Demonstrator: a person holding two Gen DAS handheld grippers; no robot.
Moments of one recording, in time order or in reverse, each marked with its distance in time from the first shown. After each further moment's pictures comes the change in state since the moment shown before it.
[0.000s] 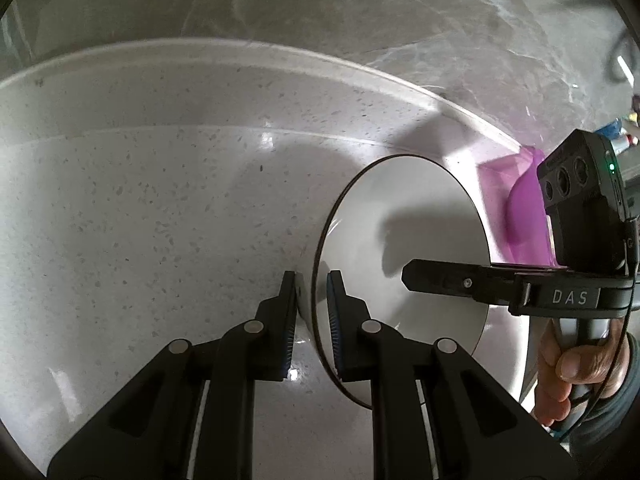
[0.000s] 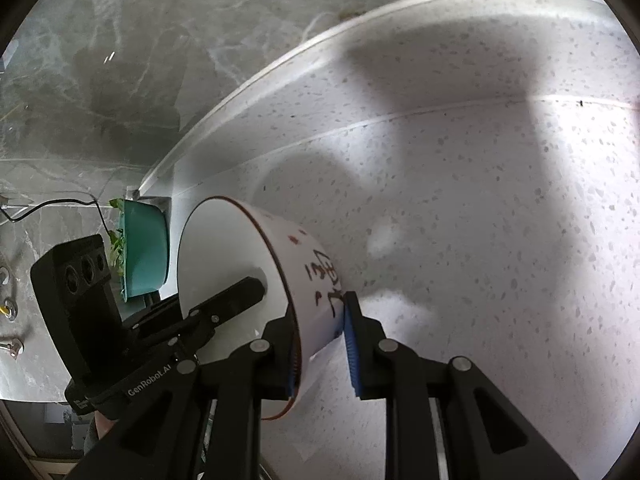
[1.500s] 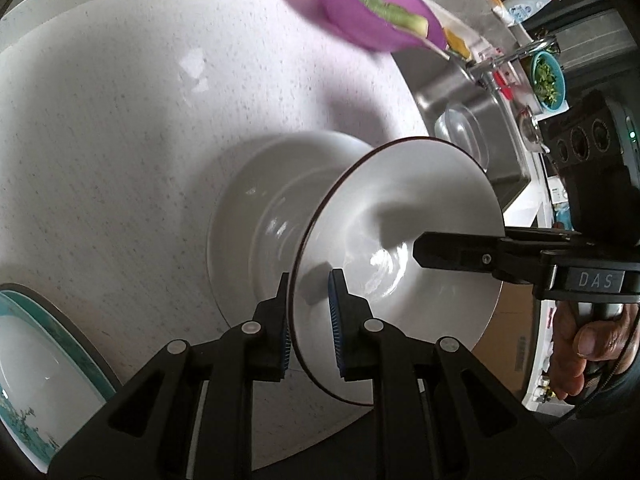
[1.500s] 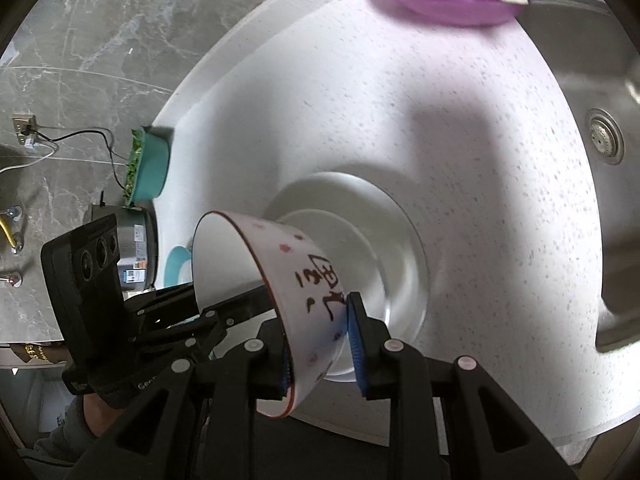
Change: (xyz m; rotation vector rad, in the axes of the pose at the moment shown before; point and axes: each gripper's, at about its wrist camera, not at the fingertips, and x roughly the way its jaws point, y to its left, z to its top) left arm -0.040 -0.185 -0.271 0.198 0.208 -0.092; right arm -0.135 -0.049 -0.275 0.087 -0.059 -0.092
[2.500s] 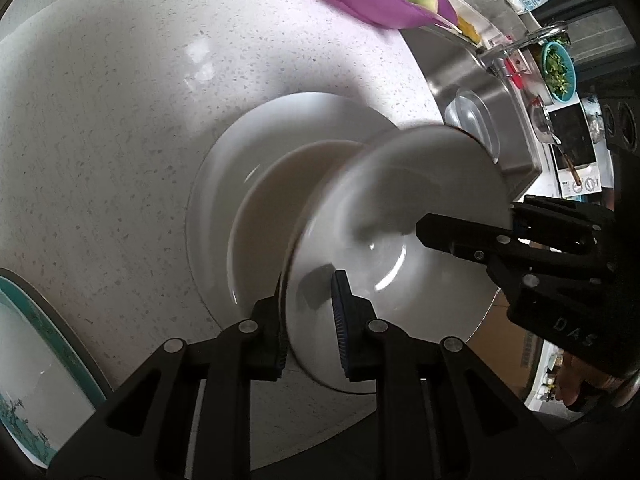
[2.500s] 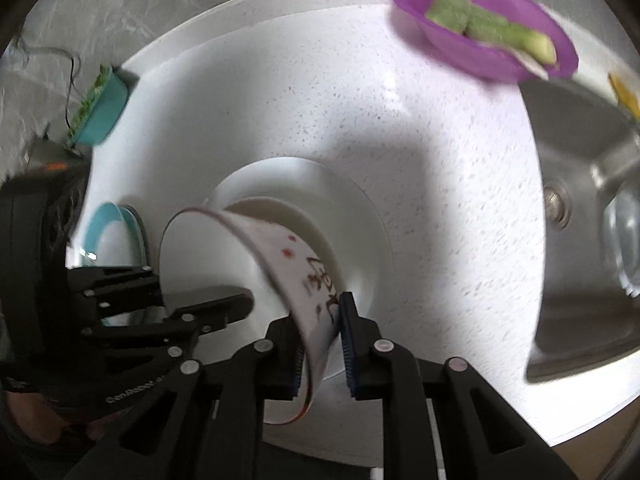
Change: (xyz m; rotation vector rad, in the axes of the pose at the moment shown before) left arm 0.030 -0.003 0.015 -0.018 0.036 0.029; right arm 0.015 0.031 -0.016 -0.256 -0.022 -0.376
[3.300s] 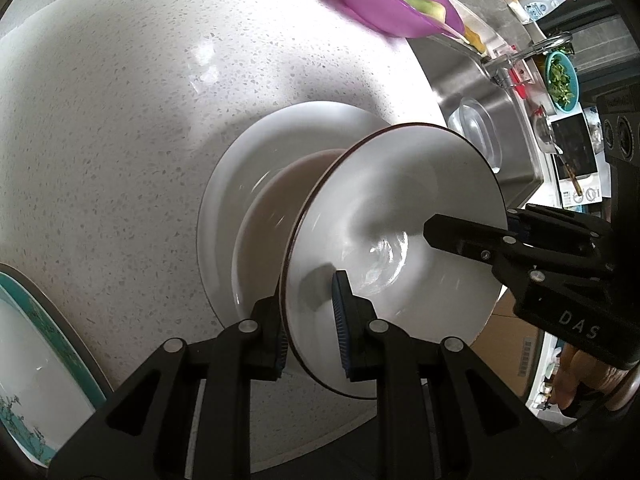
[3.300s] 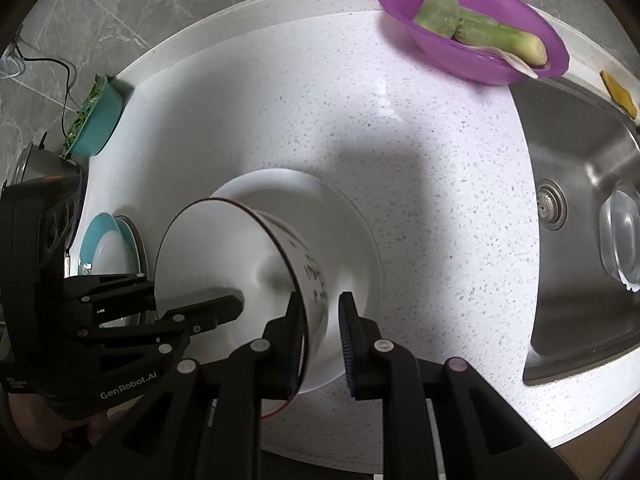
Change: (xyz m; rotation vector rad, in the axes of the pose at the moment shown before) left arm 0.003 0.004 0.002 -0.014 -0.017 0.002; right arm -0.004 -0.010 -0.002 0.044 -0.025 0.026
